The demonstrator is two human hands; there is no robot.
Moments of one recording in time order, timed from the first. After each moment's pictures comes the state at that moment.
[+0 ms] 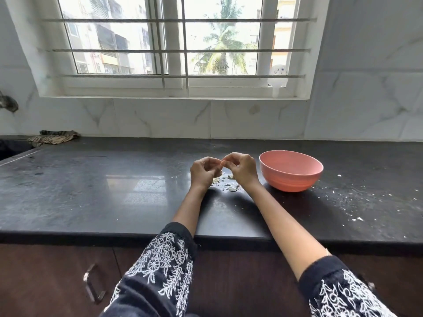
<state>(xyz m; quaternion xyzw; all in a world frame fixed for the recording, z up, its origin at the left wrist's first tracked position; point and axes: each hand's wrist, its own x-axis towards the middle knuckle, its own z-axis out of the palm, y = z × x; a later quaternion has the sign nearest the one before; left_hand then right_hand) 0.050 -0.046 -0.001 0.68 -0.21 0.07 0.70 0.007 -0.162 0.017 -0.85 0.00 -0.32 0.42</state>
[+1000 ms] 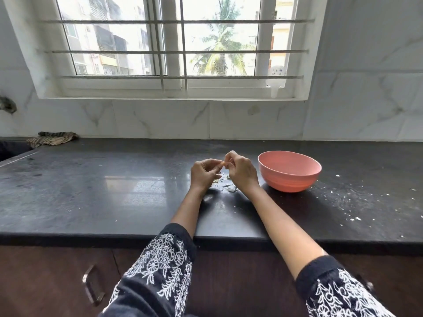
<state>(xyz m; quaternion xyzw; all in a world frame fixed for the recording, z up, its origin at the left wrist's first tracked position) 0.052 -0.051 -0.002 0.68 -0.22 0.06 0.70 0.005 -0.162 0.016 -0.90 0.03 -0.32 0.29</state>
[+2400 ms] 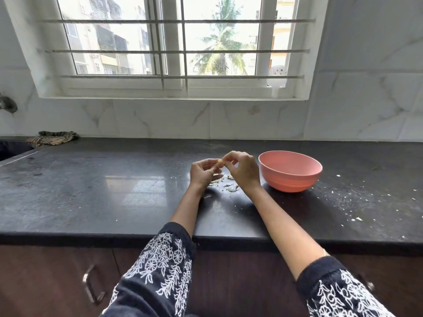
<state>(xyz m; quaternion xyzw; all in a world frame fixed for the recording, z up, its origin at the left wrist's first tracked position) 0.045 -0.048 0.005 0.60 -0.16 -0.03 0.78 0.006 -0.163 0.016 -0.87 0.00 -0.38 0.31</state>
